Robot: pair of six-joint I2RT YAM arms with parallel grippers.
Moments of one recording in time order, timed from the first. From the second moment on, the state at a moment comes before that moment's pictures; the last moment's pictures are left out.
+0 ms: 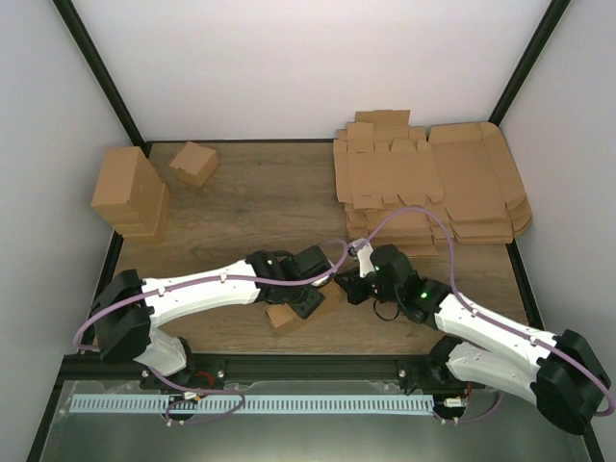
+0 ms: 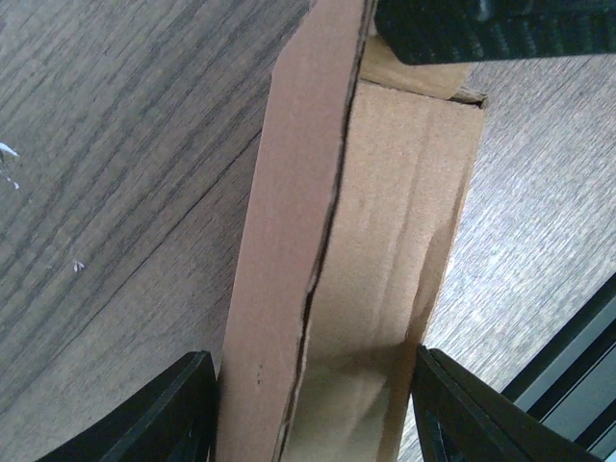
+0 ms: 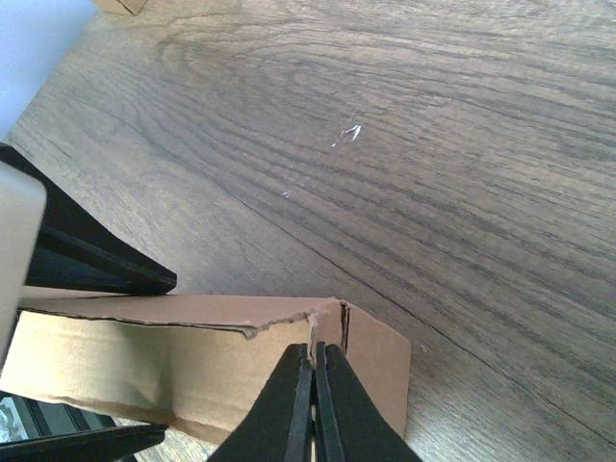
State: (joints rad) left arm -1.11 1.52 1.09 -0.78 -0.07 -0.26; right arm 0.78 0.96 0.48 -0.15 -0.20 0.42
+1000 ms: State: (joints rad) left arm -1.16 1.54 1.11 -0.79 -0.16 -0.23; right arm 0.85 0.99 0.50 -0.19 -0.06 0.42
